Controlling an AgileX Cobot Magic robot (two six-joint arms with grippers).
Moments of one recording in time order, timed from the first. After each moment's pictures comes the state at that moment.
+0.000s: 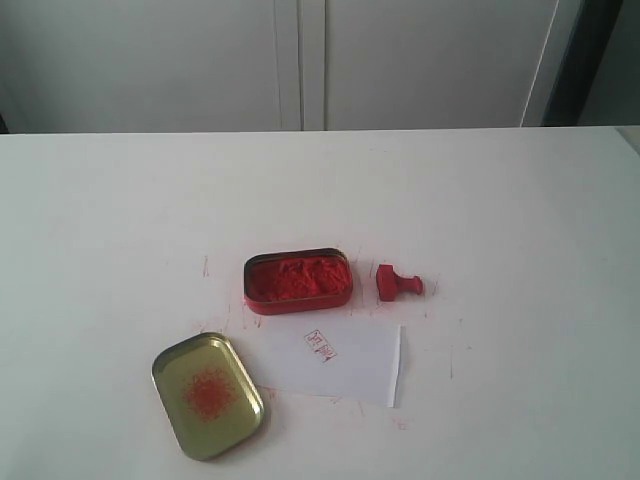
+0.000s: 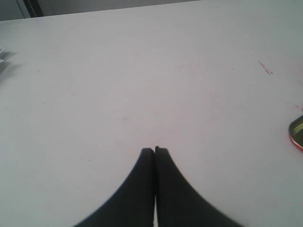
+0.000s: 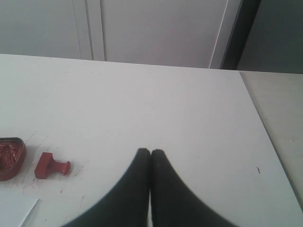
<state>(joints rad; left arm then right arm) 0.01 0.00 0.03 -0.07 0.38 0.13 0.02 0.55 -0.58 0.05 0.48 -0.07</state>
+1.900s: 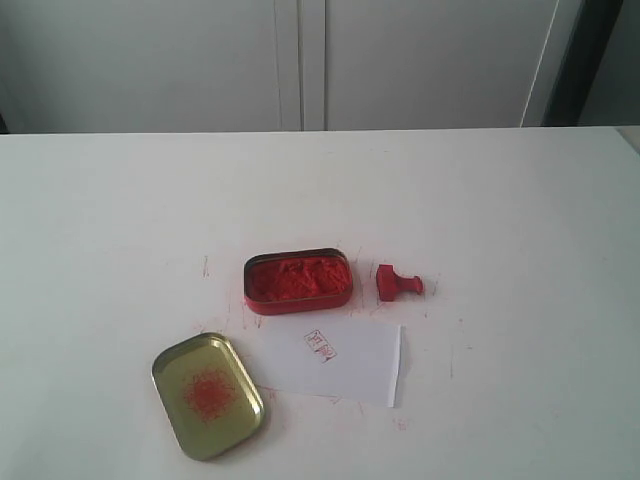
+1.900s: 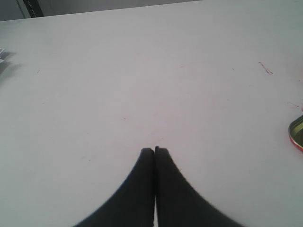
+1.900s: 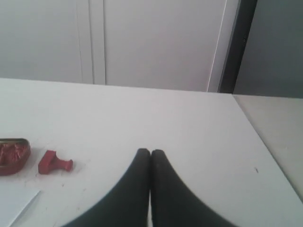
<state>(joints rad) 0.01 0.00 0.03 -0.07 0.38 0.13 0.02 0.00 -0.25 0.06 0.48 -0.07</state>
